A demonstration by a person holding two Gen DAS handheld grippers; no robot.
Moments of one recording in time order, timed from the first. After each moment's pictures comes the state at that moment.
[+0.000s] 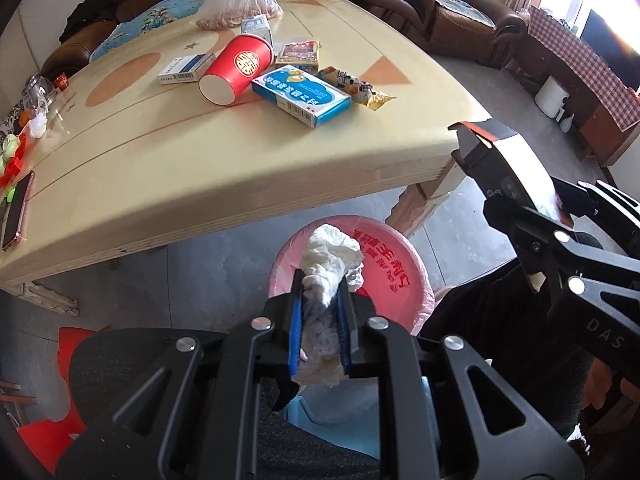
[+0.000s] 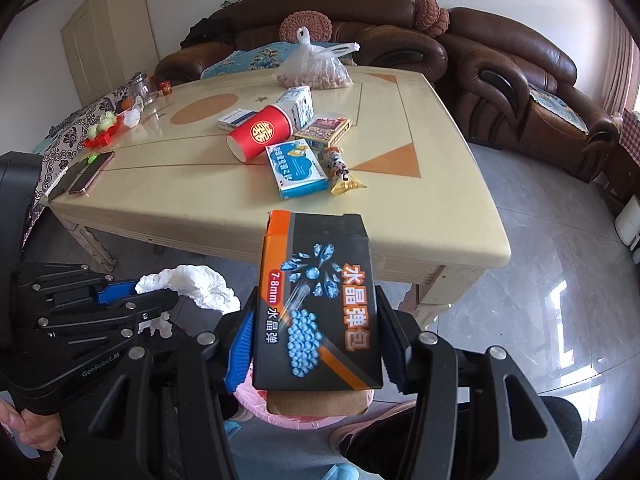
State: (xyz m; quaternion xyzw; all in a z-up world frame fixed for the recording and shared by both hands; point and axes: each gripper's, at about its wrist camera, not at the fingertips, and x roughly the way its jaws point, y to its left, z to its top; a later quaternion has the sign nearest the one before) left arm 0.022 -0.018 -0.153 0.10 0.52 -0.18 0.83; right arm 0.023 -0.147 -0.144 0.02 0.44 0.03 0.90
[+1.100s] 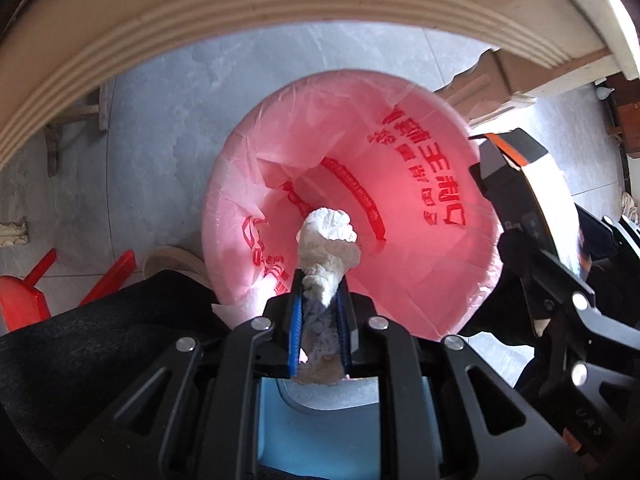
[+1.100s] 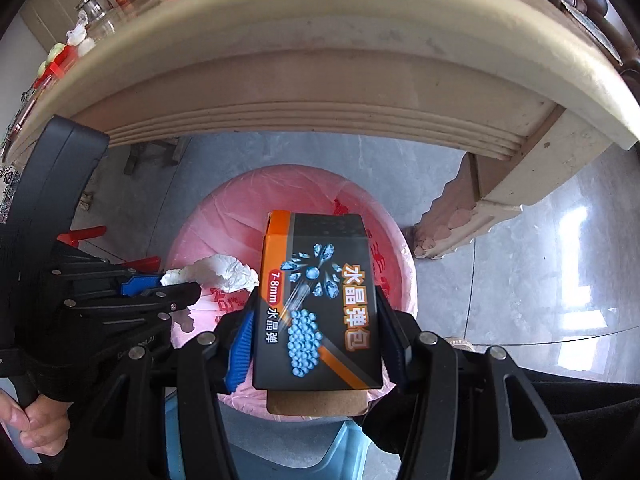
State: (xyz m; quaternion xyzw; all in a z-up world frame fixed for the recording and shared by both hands) left arm 0.094 -0.041 -0.361 0.07 0.71 -0.15 0.68; right arm 0.083 -0.151 -0.337 0.05 0.60 0.03 0.80
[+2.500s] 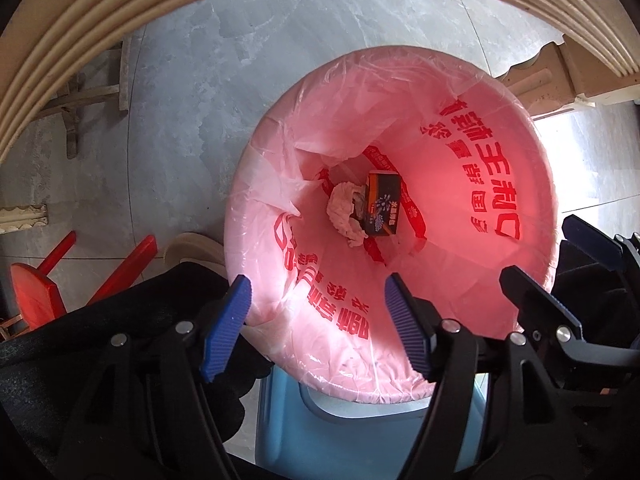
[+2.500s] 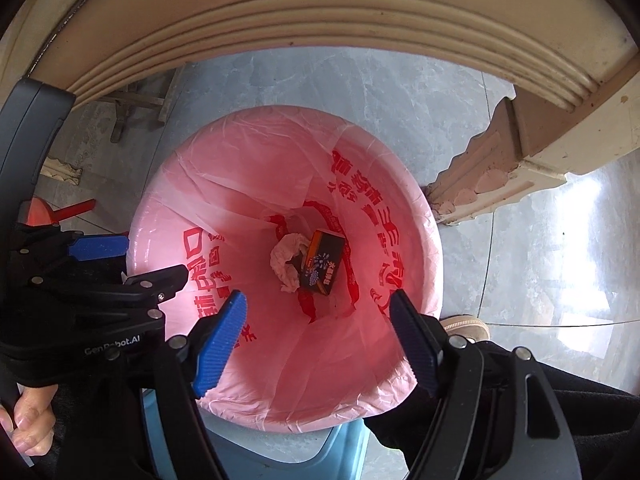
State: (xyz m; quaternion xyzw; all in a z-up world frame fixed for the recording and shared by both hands) left arm 0.112 -0.038 -0.391 0.10 0.73 -0.09 0.67; right arm 0.101 -0.154 -0.392 0.05 0.66 0.04 0.75
